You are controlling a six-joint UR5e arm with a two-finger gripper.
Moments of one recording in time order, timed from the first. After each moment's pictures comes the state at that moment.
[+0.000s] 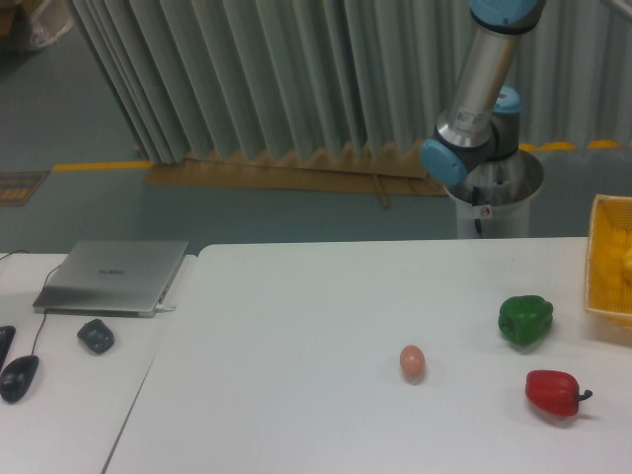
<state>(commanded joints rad) 3.06 -1.91 -1.71 -1.18 1.68 2.35</state>
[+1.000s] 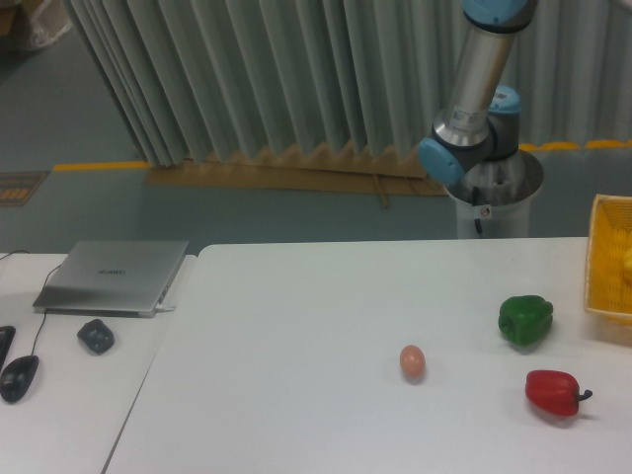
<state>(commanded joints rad) 2.99 -1.84 -1.58 -1.44 1.69 2.23</state>
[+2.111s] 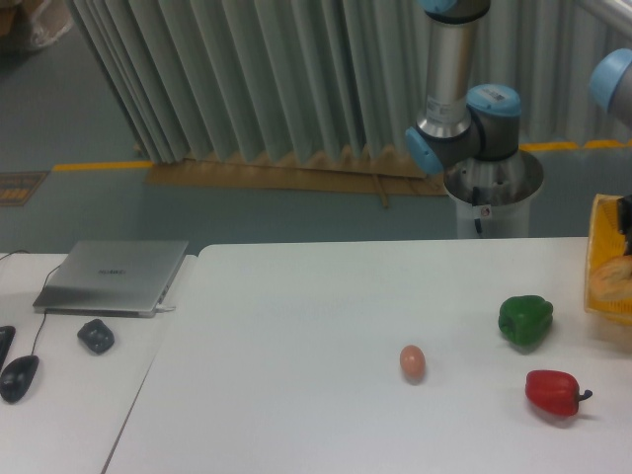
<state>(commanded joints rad) 2.64 -1.80 -1.52 -1.56 1.54 1.59</state>
